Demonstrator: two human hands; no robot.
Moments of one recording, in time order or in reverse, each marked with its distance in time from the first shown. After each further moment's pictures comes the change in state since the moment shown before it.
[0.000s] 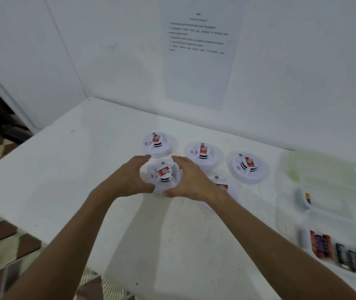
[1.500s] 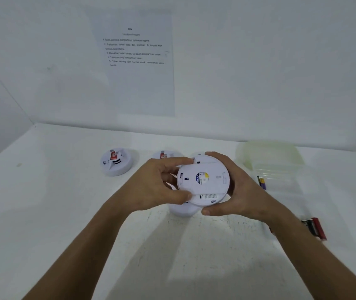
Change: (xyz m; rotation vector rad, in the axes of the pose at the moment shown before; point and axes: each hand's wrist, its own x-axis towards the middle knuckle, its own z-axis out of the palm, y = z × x) left_hand -0.001 0.129 0.042 -0.390 -0.228 0.380; right_hand -0.139 0.065 -0.095 0.411 0.258 -0.181
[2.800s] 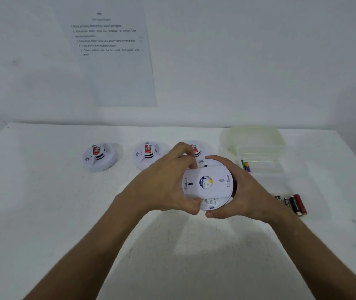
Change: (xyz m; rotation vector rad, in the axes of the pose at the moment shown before) left_hand 0.012 0.022 0.041 0.659 -0.080 0.230; right_hand -0.042 0.022 -0.009 -0.072 0.101 0.061
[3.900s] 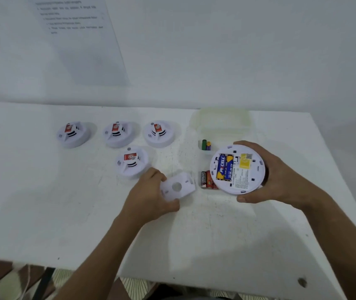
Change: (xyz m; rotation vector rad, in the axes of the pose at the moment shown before) left_hand -0.020 0.044 0.145 -0.005 0.148 -0.394; right_hand -0.109 0.021 -0.136 0.056 -0.079 0.060
